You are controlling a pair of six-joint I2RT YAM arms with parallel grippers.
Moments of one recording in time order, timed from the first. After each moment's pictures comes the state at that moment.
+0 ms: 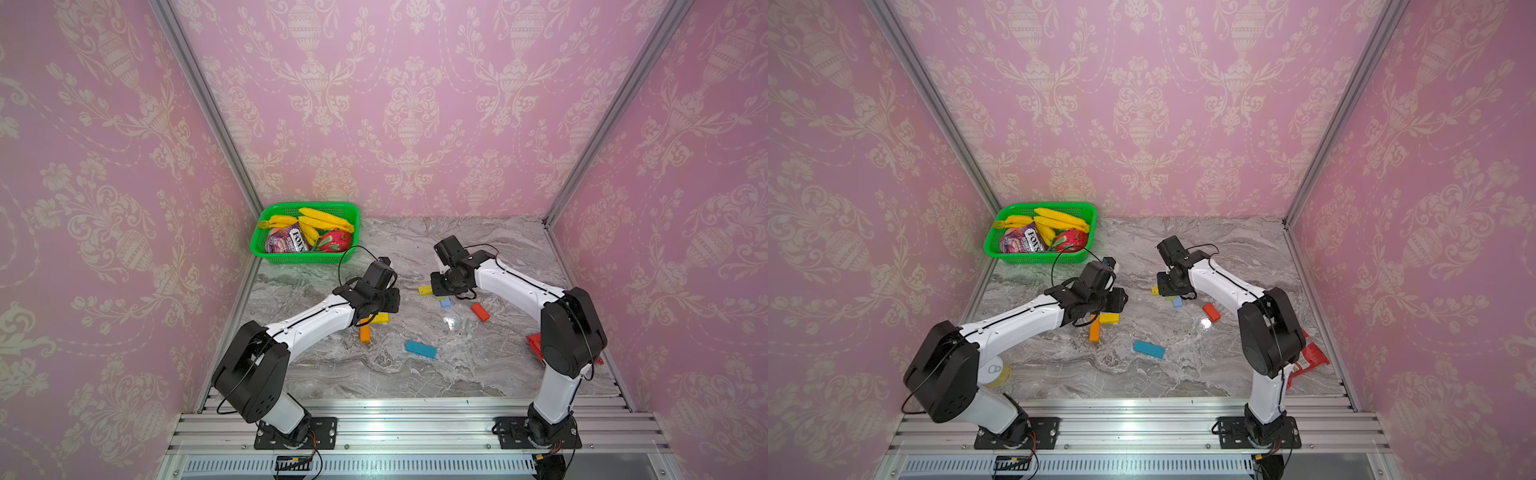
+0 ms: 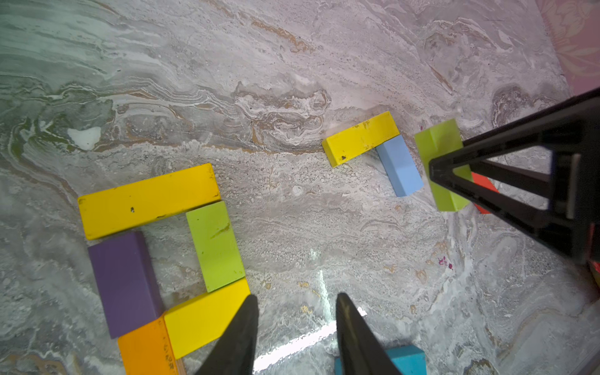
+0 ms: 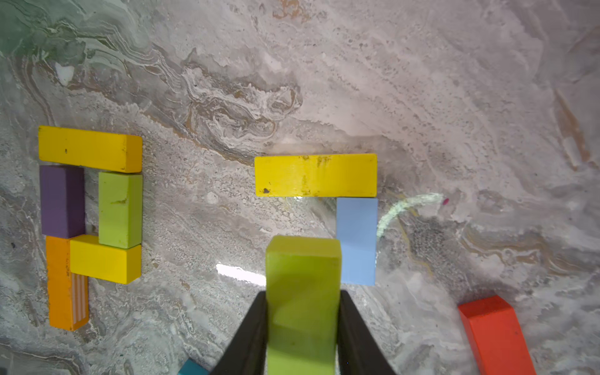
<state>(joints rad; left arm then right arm) -0.62 1.54 1.01 -0.33 0.01 -0.49 0.57 1.88 1.44 -0.74 -0.02 0.35</state>
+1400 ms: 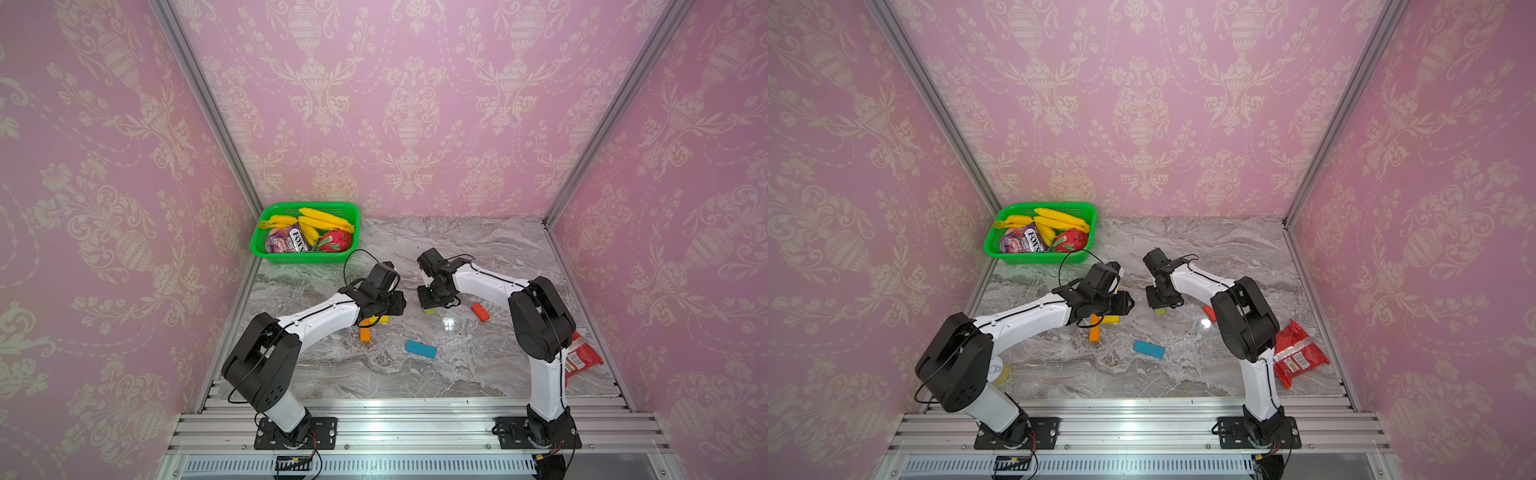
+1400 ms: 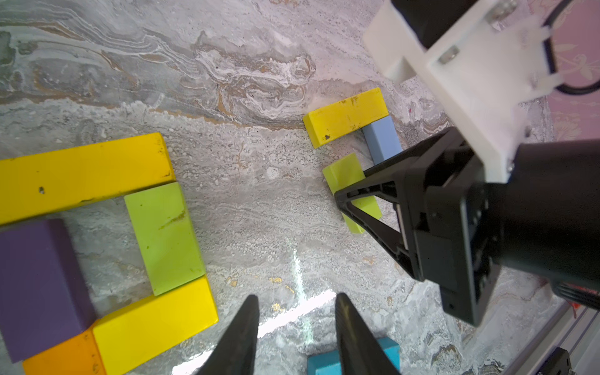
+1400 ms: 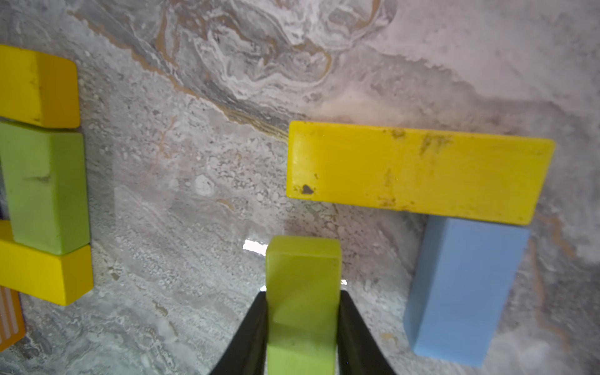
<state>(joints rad) -0.62 1.62 1.01 -0.30 0.12 -0.56 0.62 2.02 1.46 -0.72 -0.07 0.33</state>
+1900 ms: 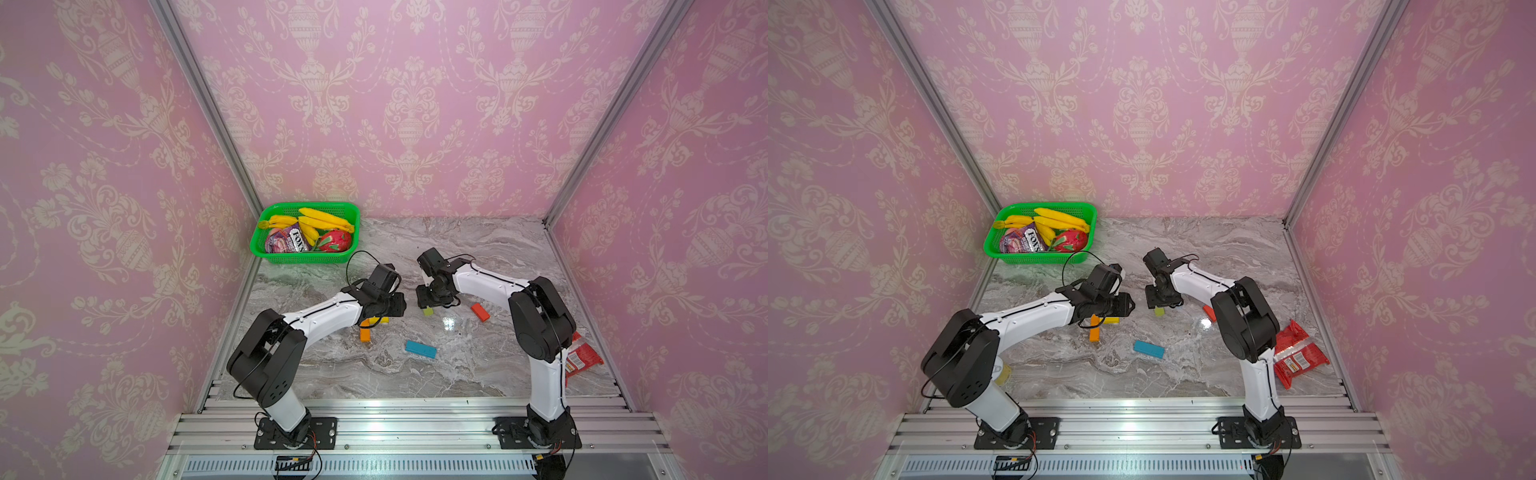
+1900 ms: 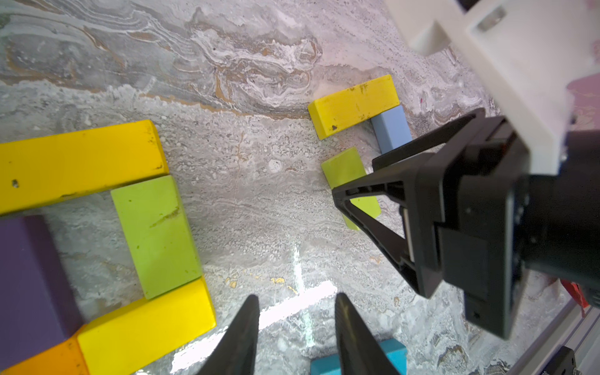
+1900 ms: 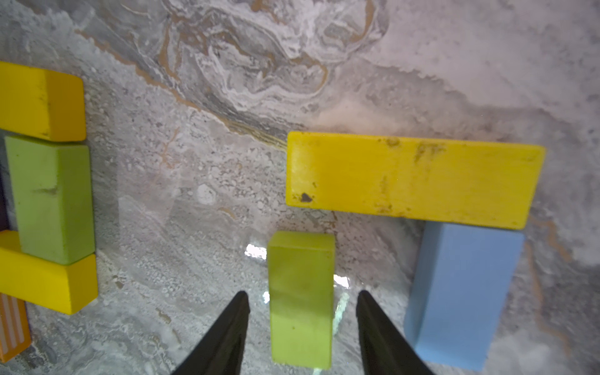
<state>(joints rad) -0.62 1.65 1.02 -0.30 0.13 -0.56 0.62 2.00 1.43 -0.68 -0.06 0.35</state>
